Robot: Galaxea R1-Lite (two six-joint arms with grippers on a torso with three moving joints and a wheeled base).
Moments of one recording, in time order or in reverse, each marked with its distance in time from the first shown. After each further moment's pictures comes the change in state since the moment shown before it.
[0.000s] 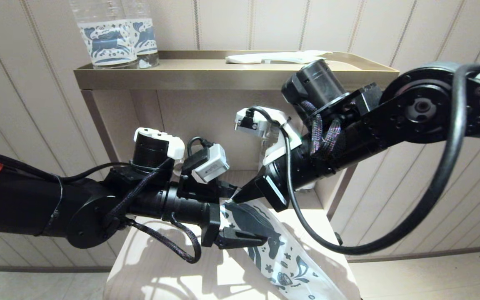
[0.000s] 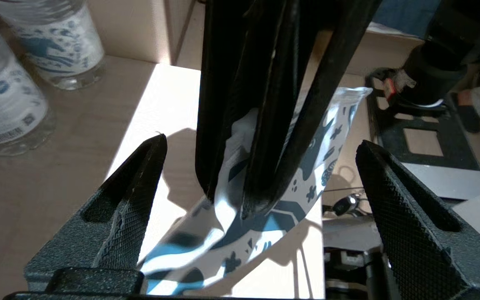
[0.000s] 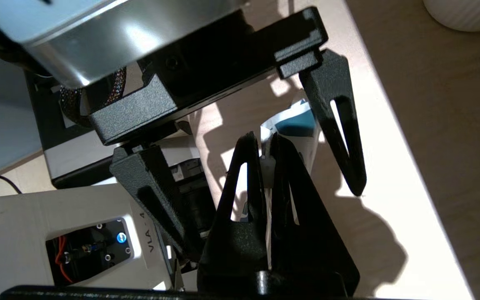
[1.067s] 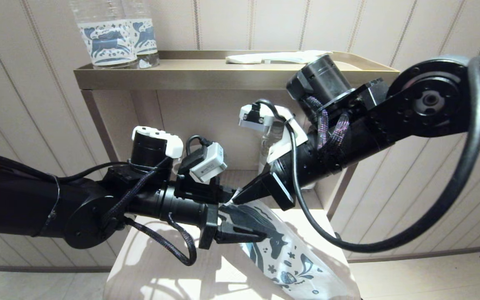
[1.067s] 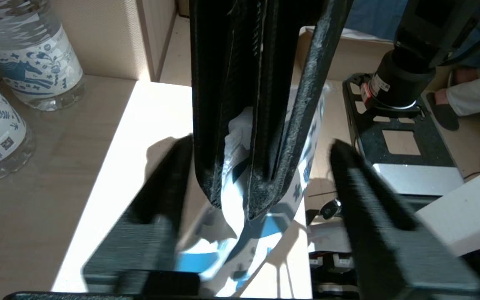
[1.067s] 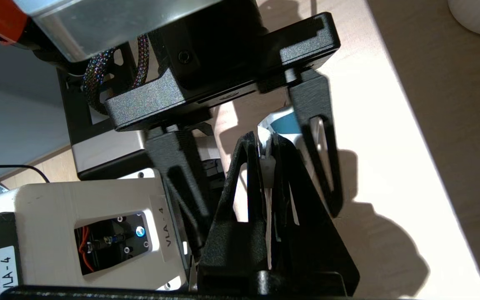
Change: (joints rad) left arm 0.001 -0.007 0.003 -0.017 -0.068 0.005; right arm -0.012 -0.007 -0.020 0.037 0.076 -0.002
